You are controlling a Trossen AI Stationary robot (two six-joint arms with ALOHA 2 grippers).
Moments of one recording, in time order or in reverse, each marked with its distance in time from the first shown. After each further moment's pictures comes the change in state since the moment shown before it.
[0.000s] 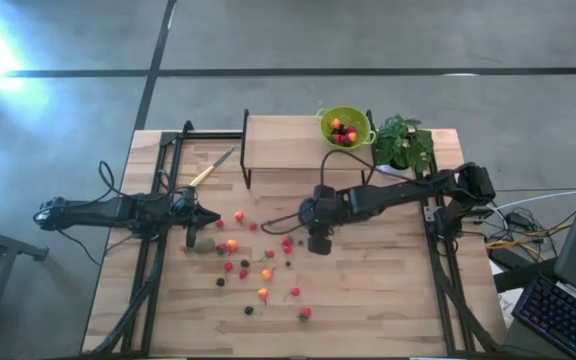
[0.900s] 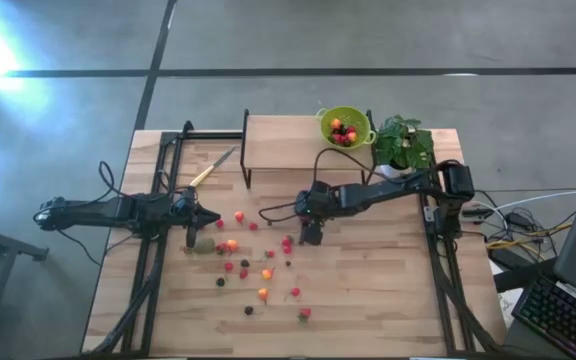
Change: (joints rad) left arm 0.000 0.000 0.000 0.000 0.000 0.000; right arm -0.108 0.143 -0.118 0.231 0.003 -0.016
